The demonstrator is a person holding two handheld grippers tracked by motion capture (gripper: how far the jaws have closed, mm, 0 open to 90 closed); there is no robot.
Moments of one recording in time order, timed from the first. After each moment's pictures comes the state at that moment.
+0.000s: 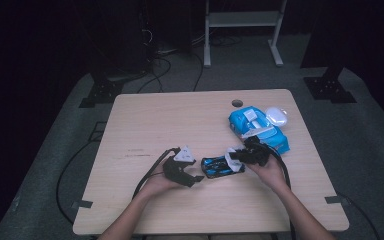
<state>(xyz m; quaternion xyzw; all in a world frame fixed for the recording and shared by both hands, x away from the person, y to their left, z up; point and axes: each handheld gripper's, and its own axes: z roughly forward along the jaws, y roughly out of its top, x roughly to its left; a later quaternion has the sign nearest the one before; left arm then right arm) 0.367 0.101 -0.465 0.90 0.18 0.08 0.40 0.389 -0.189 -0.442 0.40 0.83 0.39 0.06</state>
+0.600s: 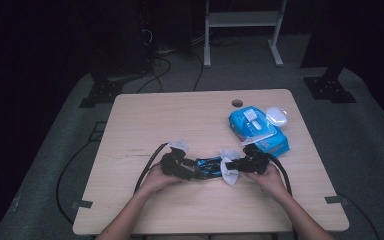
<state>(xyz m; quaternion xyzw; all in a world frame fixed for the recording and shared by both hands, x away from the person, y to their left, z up) 0.388 0.112 -0.467 0.86 0.28 -0.06 0.42 0.375 -0.185 -0.457 0.39 0.82 0.41 -0.02</state>
